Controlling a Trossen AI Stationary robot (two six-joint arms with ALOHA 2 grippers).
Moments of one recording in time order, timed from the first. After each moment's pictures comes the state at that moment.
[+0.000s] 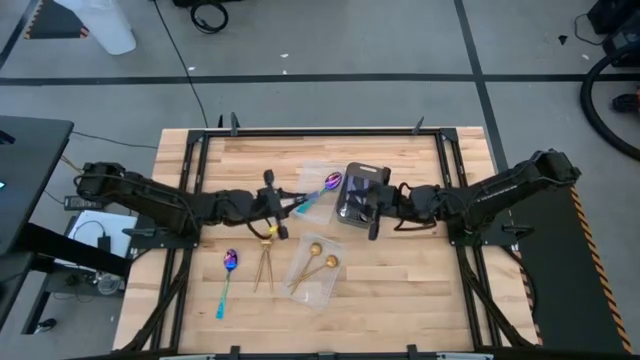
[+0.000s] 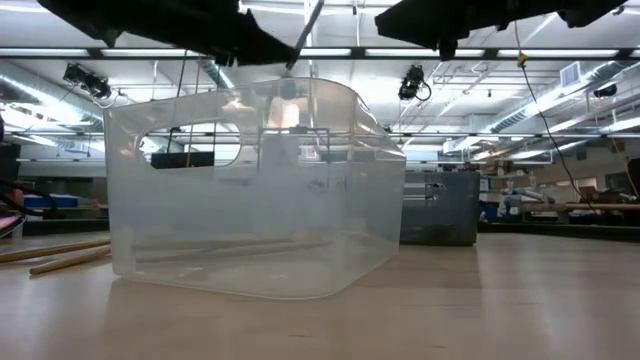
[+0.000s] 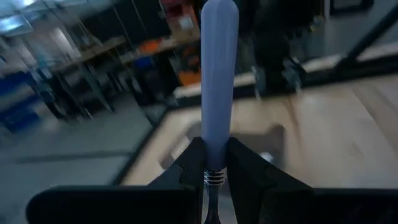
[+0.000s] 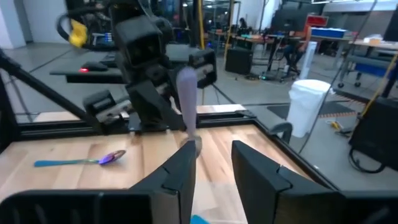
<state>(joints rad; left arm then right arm) -0.11 1.28 0.60 0.58 -0.45 0.26 0.19 1.19 0.62 0.53 0.47 -0.05</state>
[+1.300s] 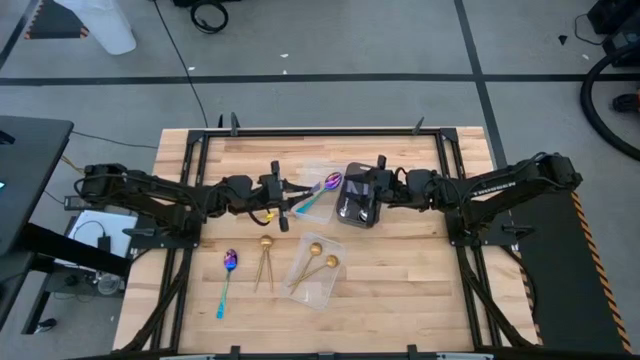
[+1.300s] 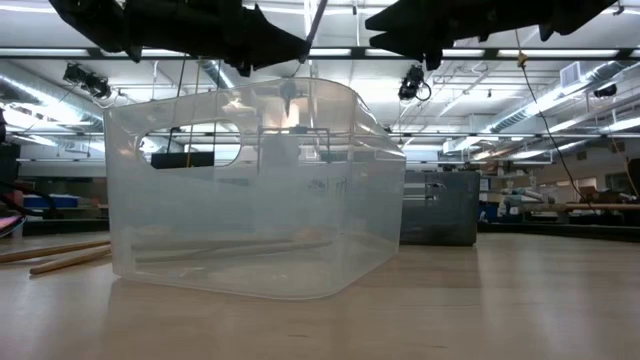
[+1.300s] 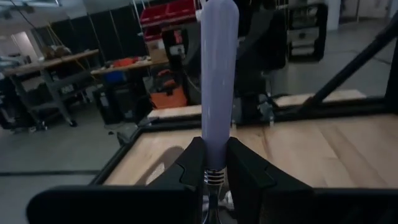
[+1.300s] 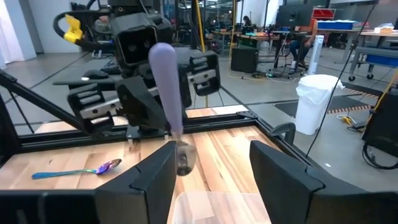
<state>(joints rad) 0.01 1.31 0.60 0.71 -0.19 0.17 0.05 1.19 0.64 0.52 0.28 0.00</state>
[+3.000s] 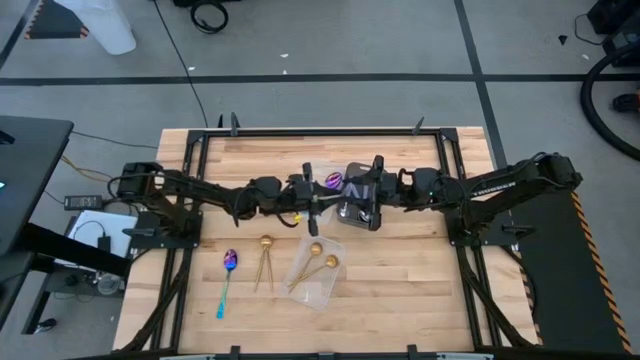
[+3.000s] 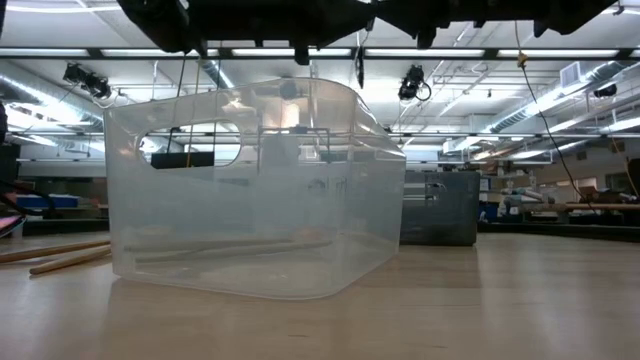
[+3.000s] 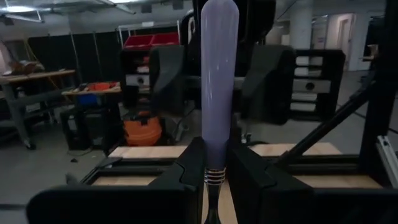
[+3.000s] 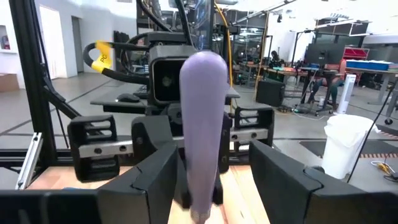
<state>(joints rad) -0.01 1.63 0.87 0.89 -0.13 0.07 0.05 1.19 0.64 0.65 0.15 -0.09</state>
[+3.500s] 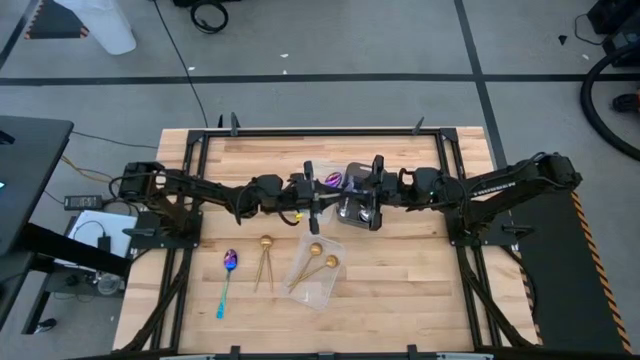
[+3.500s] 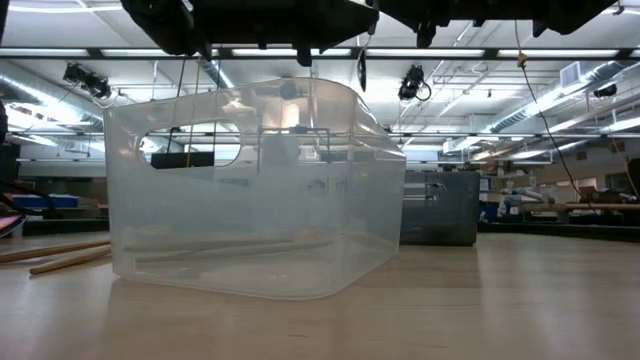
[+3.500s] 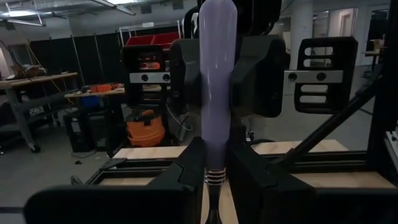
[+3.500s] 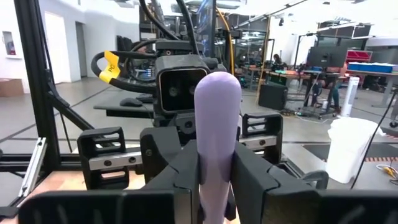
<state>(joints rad) 0.00 1.64 0.88 0.89 -0.11 0.10 0.05 1.19 0.64 0.66 0.14 -0.08</state>
